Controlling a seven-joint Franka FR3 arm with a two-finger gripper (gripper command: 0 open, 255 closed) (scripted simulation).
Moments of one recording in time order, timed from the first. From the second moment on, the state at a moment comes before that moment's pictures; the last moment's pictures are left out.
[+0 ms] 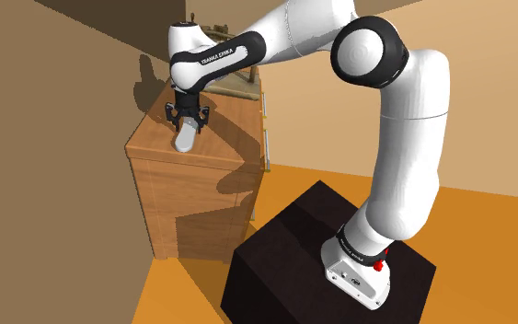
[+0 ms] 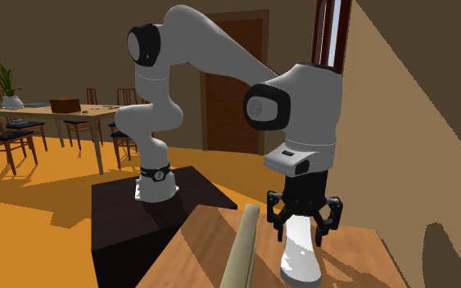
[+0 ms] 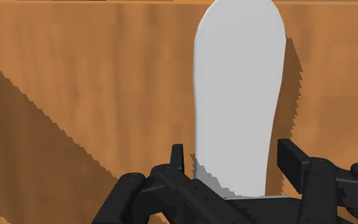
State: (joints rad) arm 0.02 0.49 0.24 -1.69 -0.15 2.15 1.02
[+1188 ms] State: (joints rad) arm 0.02 0.42 0.25 -1.60 -0.13 2.00 1.00
